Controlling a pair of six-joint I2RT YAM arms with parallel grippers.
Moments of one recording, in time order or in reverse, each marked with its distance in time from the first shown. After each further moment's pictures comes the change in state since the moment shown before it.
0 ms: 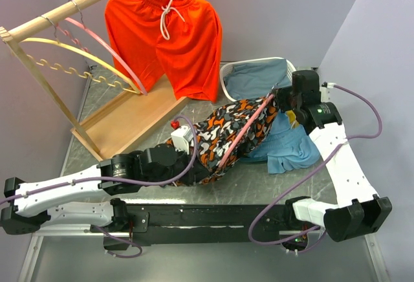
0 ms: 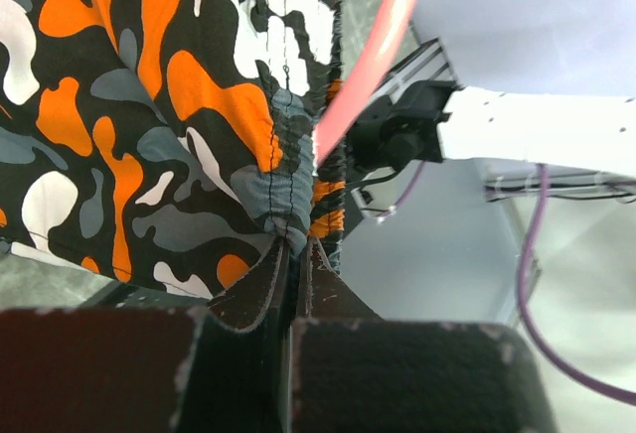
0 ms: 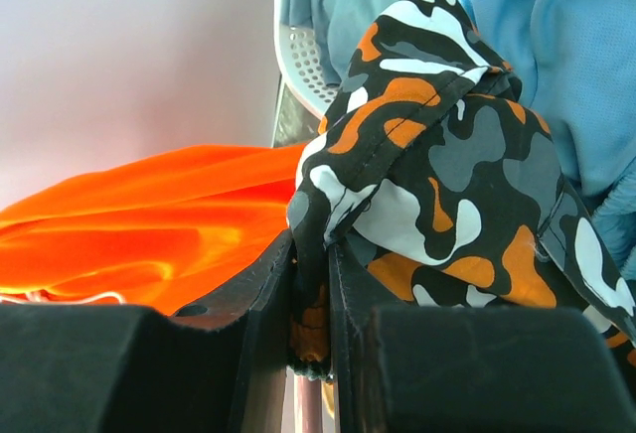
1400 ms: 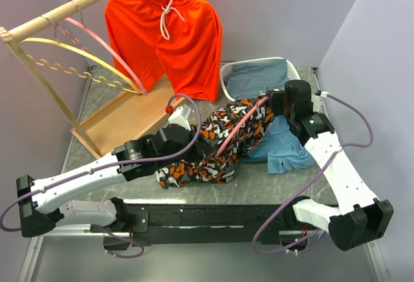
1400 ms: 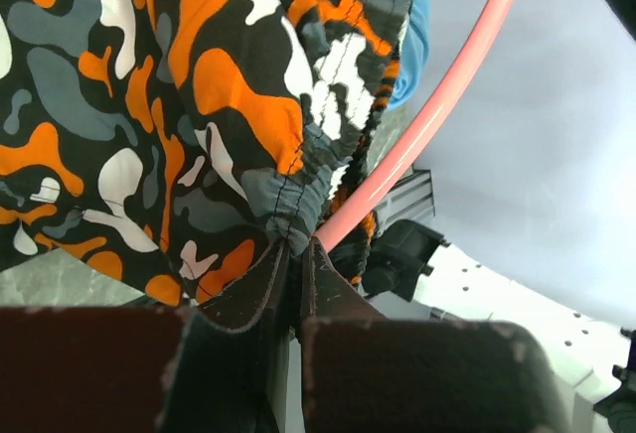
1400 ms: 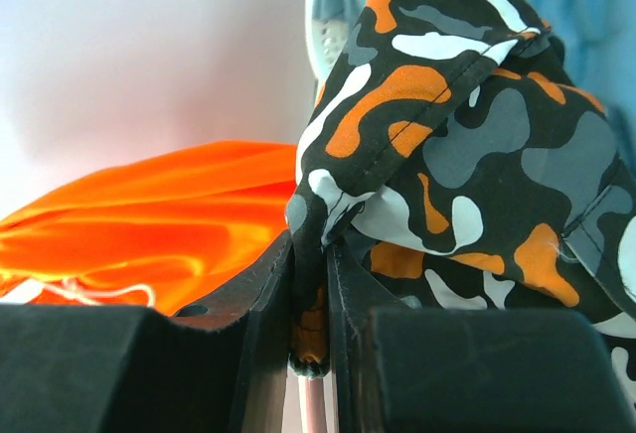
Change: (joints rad) left arm 0.184 0.158 0.091 0.031 -0.049 -0.230; right arm 0.085 -0.069 -0.170 0.181 0.072 0.101
